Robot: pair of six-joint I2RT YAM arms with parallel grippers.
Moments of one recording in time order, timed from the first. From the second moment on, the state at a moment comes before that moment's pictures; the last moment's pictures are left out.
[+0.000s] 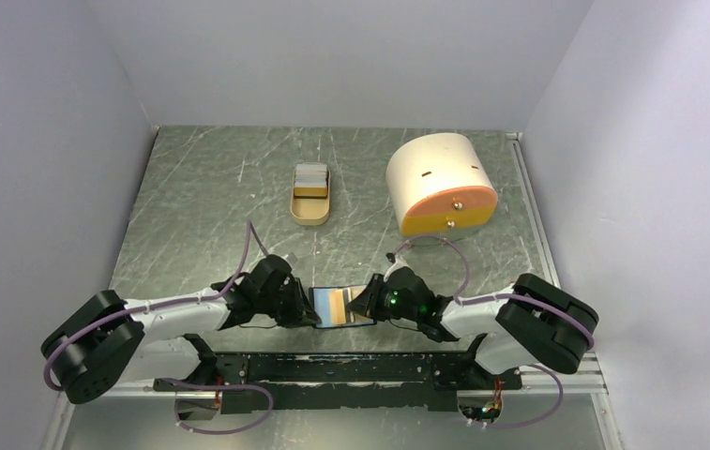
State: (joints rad) left arm -0.82 1.21 0.34 -0.01 0.26 -1.11; right arm 0.92 1.39 0.20 0.63 -0.08 1.08
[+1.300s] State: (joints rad) left arm -0.83 1.14 0.29 0.15 0.32 -1.11; right arm 0.96 1.40 0.31 0.49 -0.09 0.91
